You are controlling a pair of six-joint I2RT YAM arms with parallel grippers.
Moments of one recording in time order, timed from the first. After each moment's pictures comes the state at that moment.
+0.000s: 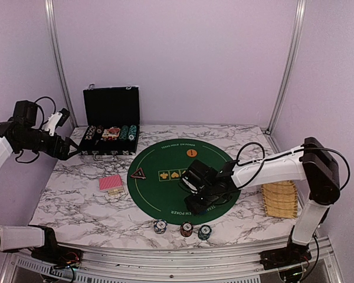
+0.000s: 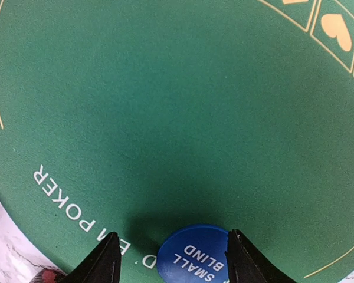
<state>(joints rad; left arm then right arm) 0.04 1.06 1.14 -0.92 0.43 0.31 1.00 1.78 1.10 -0.50 0.13 0.35</state>
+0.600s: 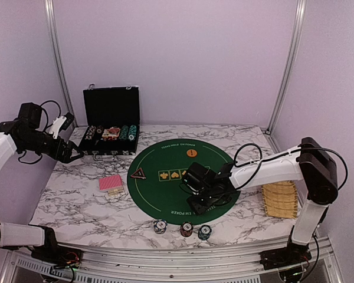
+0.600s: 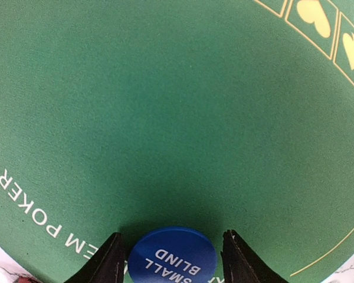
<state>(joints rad) 0.04 1.11 1.13 -0.94 0.49 0.36 1.01 1.81 1.10 -0.52 0.22 0.36</state>
